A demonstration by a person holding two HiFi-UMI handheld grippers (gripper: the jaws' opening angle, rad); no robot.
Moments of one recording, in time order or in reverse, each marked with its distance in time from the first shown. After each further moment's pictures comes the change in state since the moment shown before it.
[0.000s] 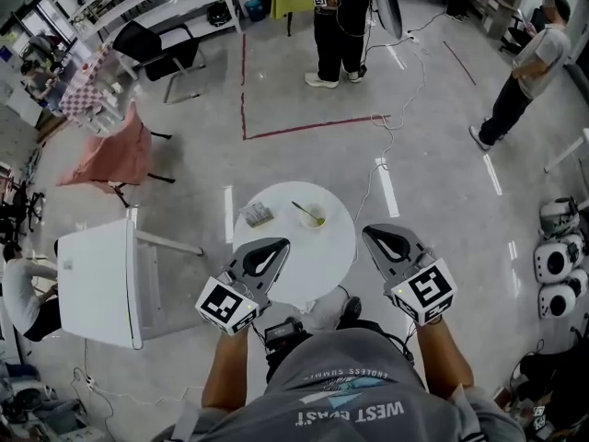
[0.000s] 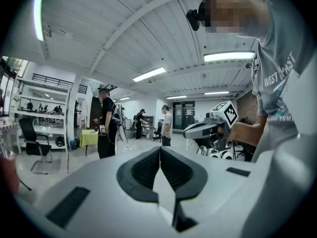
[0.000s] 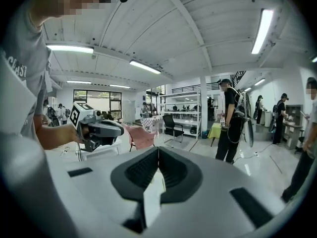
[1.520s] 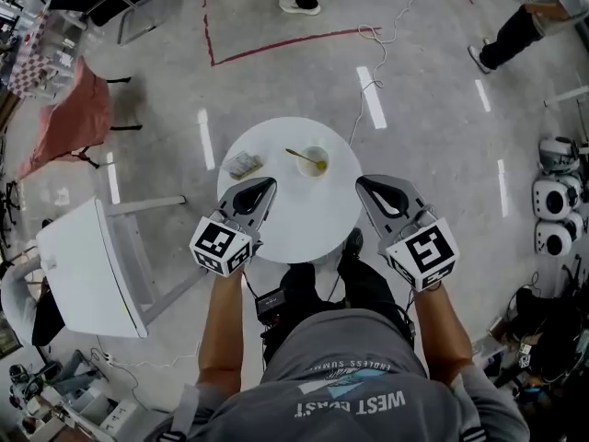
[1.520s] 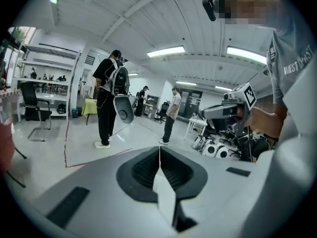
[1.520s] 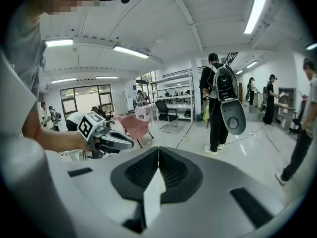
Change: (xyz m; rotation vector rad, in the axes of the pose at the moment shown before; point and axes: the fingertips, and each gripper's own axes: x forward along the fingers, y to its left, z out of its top) left arm 0.030 0.099 -0.126 -0.203 0.211 -0.020; right arm 0.081 -0.004 -0.038 0.110 0.154 -0.054
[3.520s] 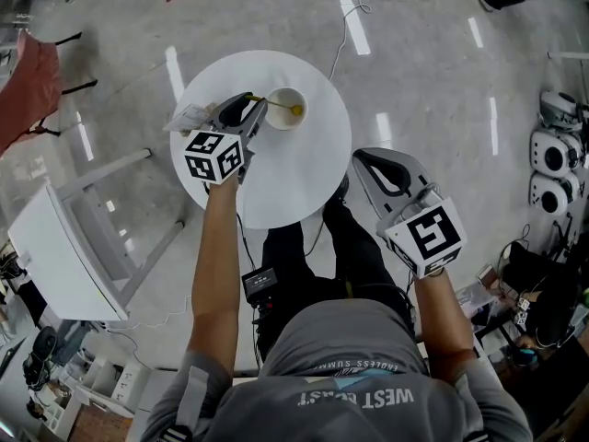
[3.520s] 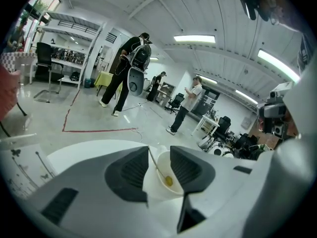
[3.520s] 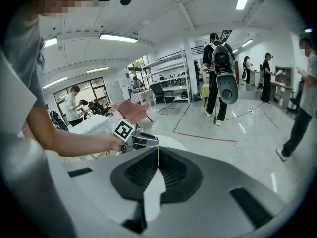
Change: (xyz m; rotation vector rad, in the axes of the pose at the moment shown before) left arm 0.121 0.069 -0.129 -0.267 0.135 0.066; right arm 0.000 -0.011 -0.093 0.124 0.185 0.016
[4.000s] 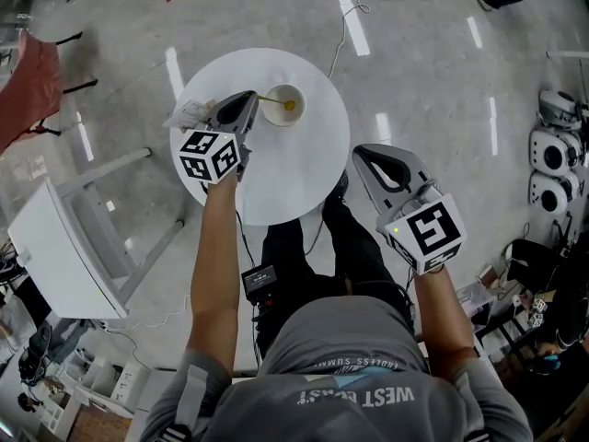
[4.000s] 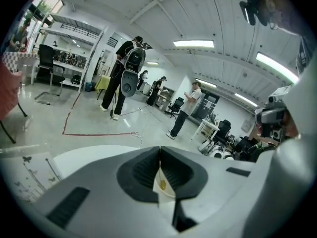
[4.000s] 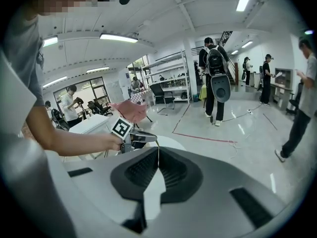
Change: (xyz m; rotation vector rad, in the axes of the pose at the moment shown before) left arm -0.010 -0.004 0.015 -0.006 -0.053 0.000; right arm -0.005 0.000 0.001 -0.005 -0.001 -0.010
